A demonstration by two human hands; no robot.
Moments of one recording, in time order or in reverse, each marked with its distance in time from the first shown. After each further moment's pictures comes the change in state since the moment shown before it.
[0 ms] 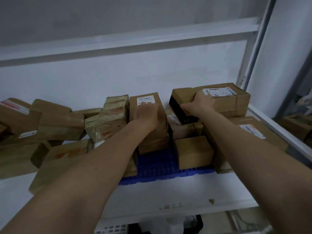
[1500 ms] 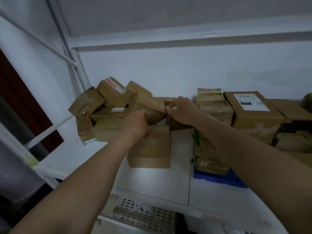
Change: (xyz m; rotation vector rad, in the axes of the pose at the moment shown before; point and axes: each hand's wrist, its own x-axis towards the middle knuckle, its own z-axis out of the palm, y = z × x) left_hand -0.175 -0.307 -0.018 -0.259 0.109 -0.533; right_hand -0.145 -0.259 0.198 -0.190 -0.282 -0.851
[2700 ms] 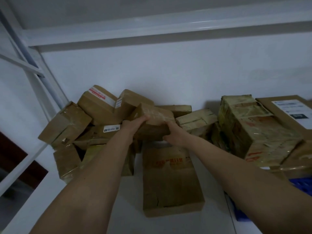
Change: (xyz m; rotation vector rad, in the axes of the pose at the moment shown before) left_hand 0.200 -0.115 0.060 -0.937 -0.390 -0.660; right_hand 0.147 -0.008 0.127 0.422 -0.229 0.291
